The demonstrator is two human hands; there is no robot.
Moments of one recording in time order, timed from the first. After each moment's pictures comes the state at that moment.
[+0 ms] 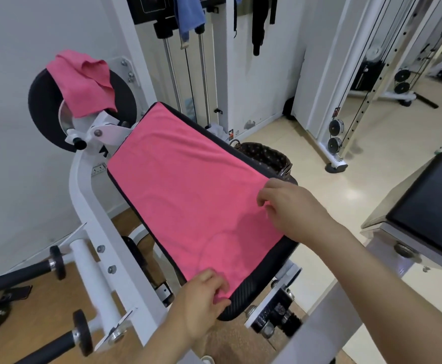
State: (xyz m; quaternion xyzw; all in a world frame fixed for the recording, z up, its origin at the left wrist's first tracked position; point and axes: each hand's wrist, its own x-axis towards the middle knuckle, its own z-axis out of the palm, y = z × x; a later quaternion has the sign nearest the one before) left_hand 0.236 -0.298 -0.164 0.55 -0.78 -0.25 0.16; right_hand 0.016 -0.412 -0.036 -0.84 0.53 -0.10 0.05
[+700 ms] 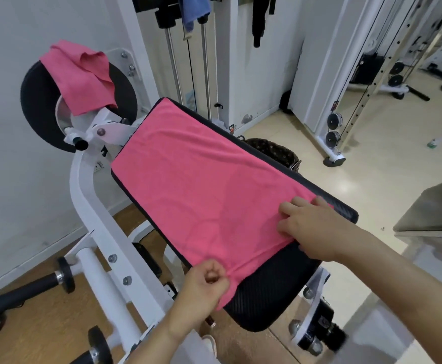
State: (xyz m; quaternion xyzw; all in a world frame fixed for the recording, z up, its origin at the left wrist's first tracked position) left_hand 0.276 -0.331 -0.143 0.61 -0.54 -0.50 0.30; right_hand 0.049 -0.406 -0.034 -0.86 0.46 0.22 -0.02
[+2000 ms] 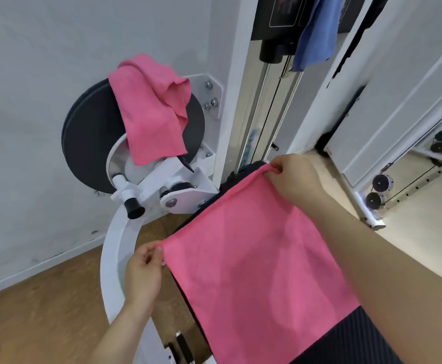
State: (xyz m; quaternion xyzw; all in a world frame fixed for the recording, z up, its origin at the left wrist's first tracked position) left_hand 0.559 -0.628 -0.192 0.71 -0.27 -0.39 0.52; right_hand 0.326 -0.791 -0.038 -0.75 0.63 -0.17 0.10
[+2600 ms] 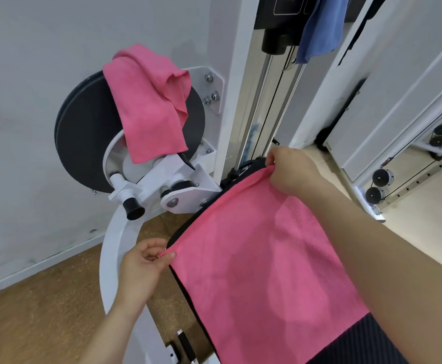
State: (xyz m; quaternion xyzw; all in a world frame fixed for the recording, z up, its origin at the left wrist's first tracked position) left_hand 0.579 -0.629 -0.179 0.71 -0.34 -0.40 0.47; right_hand 0.347 -0.798 -0.029 -0.77 0.64 -0.06 0.06
